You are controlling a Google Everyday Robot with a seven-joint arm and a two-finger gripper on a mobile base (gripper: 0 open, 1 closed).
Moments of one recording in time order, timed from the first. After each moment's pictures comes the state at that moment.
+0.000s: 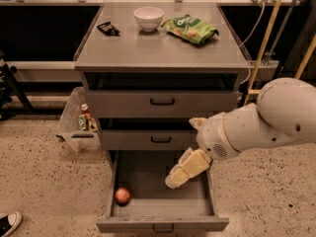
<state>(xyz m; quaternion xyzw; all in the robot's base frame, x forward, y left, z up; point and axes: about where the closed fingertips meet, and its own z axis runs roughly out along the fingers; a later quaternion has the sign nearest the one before) 0.438 -0.056 0.784 -0.51 0.77 0.24 0.29</state>
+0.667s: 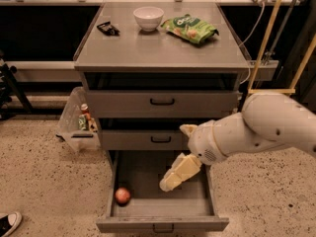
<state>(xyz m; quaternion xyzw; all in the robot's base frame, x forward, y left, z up) 0.447 -0.040 0.750 -0.52 0.76 0.27 0.30</state>
